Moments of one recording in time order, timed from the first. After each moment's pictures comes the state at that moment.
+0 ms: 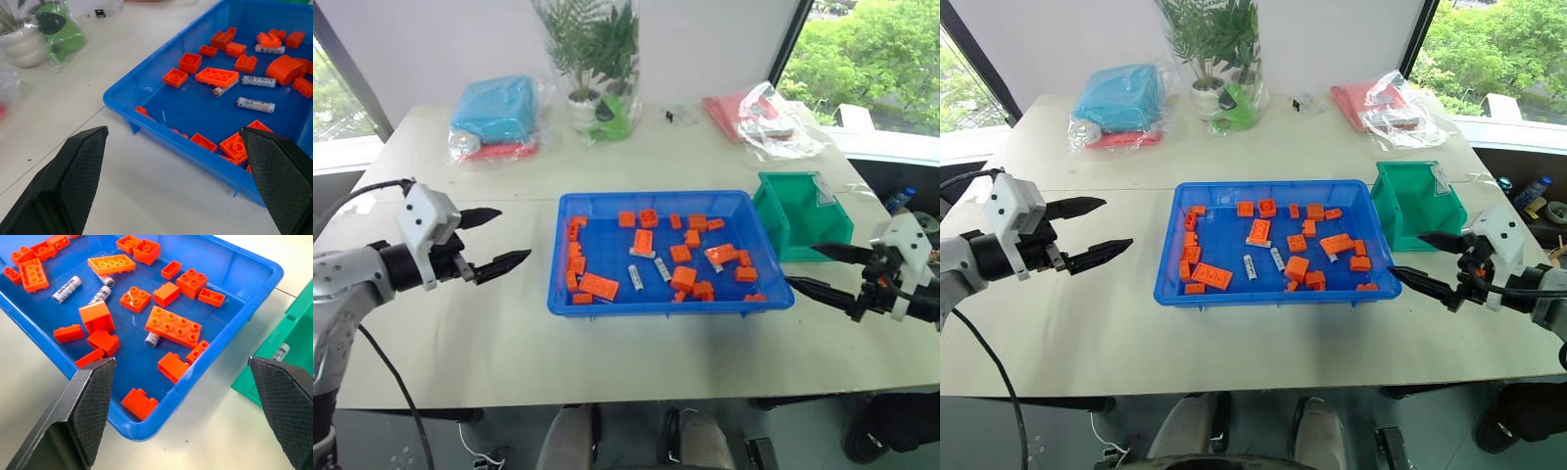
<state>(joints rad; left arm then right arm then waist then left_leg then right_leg) -0.12 0.89 0.35 -0.38 -0.60 0.56 -0.89 0.06 -0.98 -0.49 -0.25 0.59 0.60 1.00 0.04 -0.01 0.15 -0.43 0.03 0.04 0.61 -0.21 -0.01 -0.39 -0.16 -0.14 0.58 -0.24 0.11</state>
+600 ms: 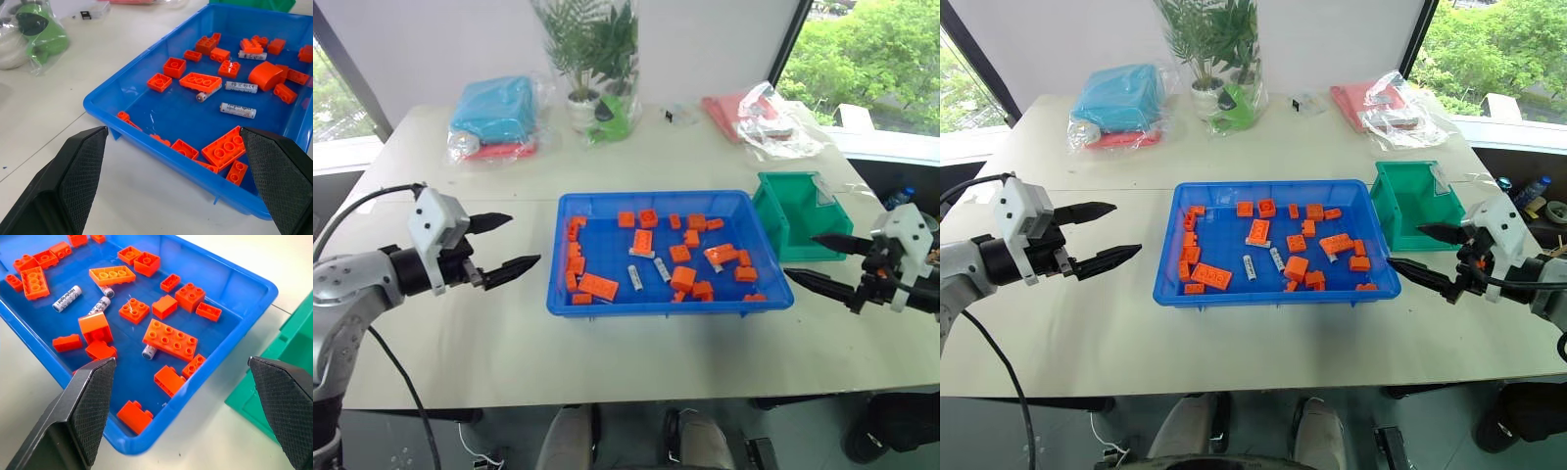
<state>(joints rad) -0.12 0.89 0.34 -0.44 -0.64 0.61 -0.87 -0.01 -0.99 -0.45 -0.25 0.59 0.60 1.00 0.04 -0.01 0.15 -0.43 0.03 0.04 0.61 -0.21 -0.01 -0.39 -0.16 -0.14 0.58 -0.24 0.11</state>
